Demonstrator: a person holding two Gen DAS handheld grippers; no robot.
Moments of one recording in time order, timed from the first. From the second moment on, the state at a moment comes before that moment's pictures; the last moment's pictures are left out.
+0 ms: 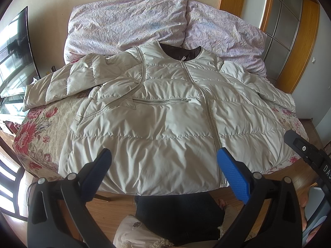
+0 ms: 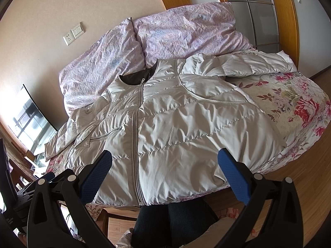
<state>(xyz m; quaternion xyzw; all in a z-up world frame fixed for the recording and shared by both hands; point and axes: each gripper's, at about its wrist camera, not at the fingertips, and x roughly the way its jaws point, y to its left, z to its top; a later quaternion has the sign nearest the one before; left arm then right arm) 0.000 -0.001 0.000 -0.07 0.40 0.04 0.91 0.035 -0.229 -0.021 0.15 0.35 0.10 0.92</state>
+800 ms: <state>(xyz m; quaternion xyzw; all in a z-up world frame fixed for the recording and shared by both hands) 0.003 0.001 -0.004 -0.07 0.40 0.04 0.91 0.041 -0.230 -0.024 0.15 0.35 0.10 0.92</state>
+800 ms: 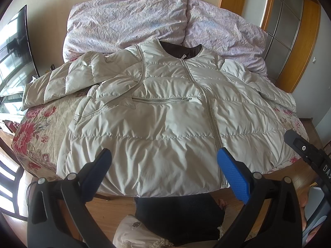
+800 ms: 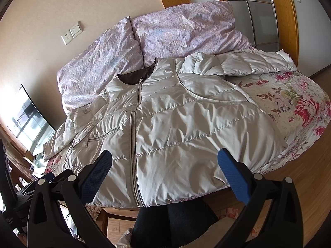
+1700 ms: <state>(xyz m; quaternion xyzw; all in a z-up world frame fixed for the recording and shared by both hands) 0.092 0.037 -0.023 -0.05 0.43 0.09 0.90 0.177 -0.364 -0.038 0.25 0.35 0.02 0.90</state>
